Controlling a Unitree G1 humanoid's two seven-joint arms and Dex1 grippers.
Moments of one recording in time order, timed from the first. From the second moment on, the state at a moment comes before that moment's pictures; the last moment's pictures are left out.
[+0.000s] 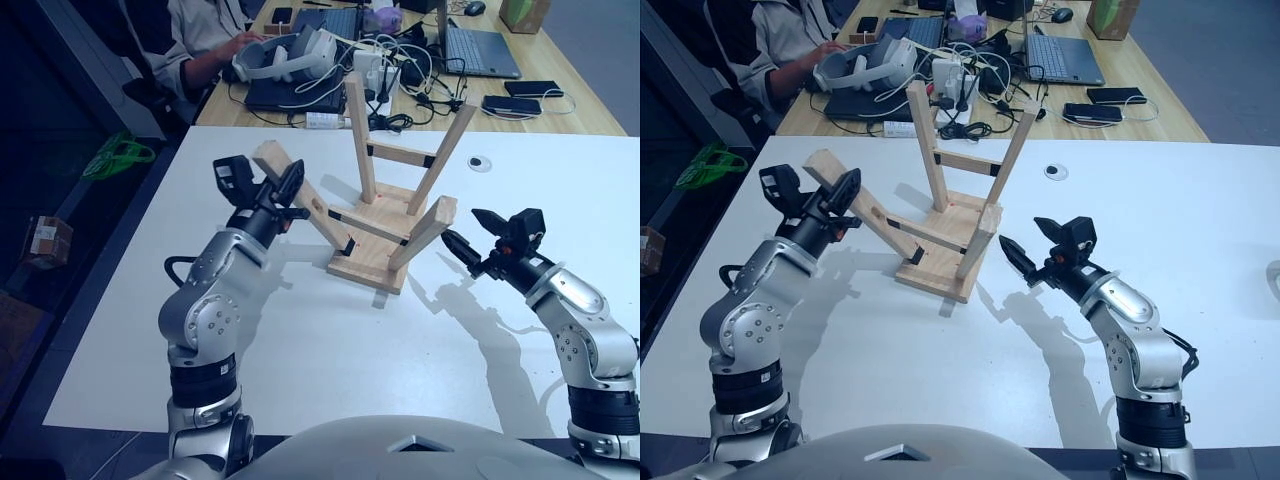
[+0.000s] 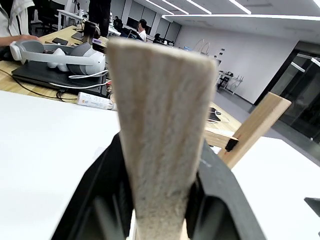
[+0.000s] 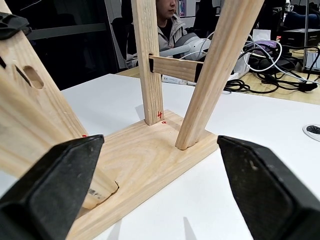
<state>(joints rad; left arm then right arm) -0.18 0.19 0.07 -0.48 -0.64 0.71 0.01 0.04 -0.40 -0.10 -0.32 0.46 0.45 0.57</state>
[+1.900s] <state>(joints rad) -0.16 0.28 -0.20 -0.56 -0.40 0.86 -0.13 0.00 -0.43 -0.09 -0.28 0.42 0.43 0.58</state>
